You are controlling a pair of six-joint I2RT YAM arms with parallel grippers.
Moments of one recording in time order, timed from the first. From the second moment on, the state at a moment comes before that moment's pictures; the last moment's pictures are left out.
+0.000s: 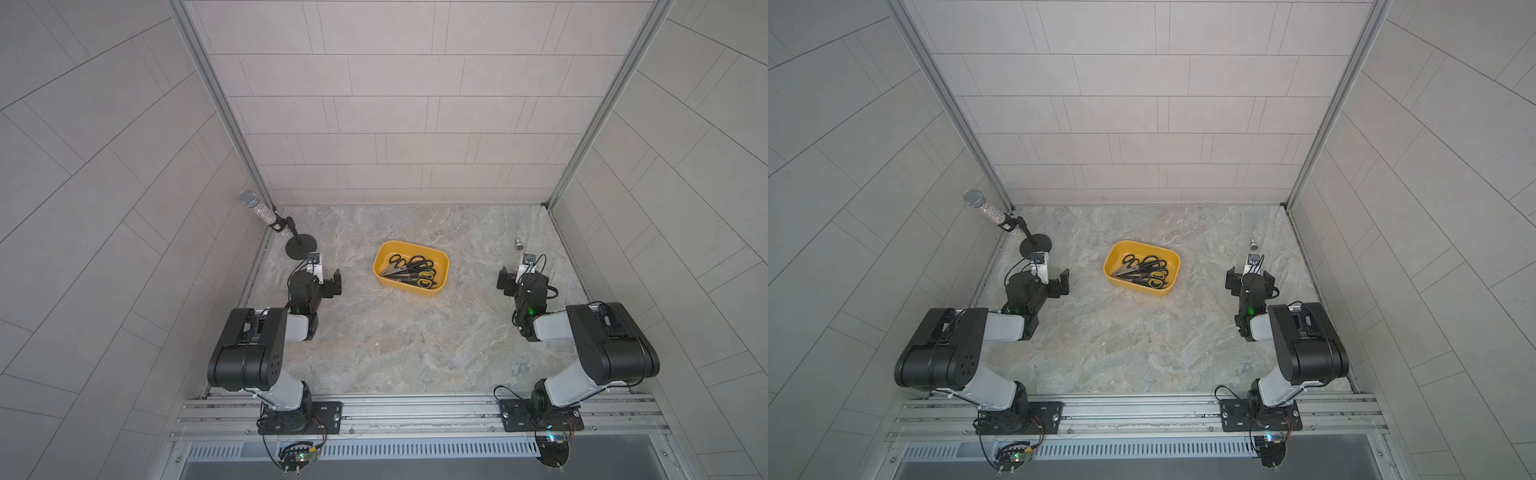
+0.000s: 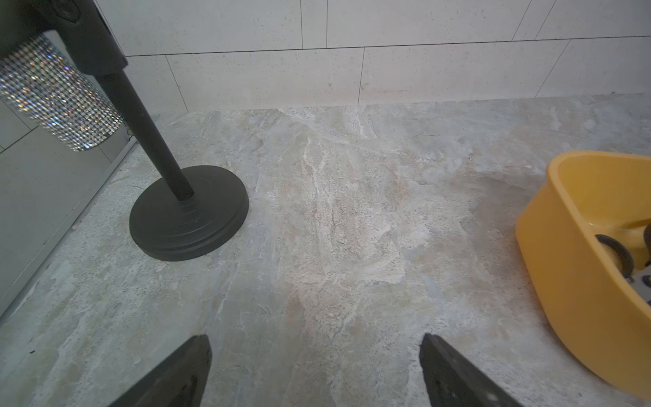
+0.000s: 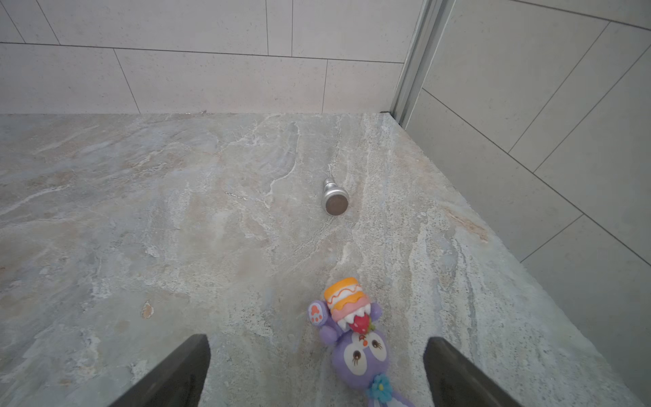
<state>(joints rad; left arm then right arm) 0.01 1.56 0.37 0.81 0.06 0.04 0.00 1.56 0.35 0.88 0.30 0.03</state>
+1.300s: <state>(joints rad) -0.05 1.37 0.64 0.28 -0.15 0.02 0.06 1.55 0.37 0.82 0.39 0.02</state>
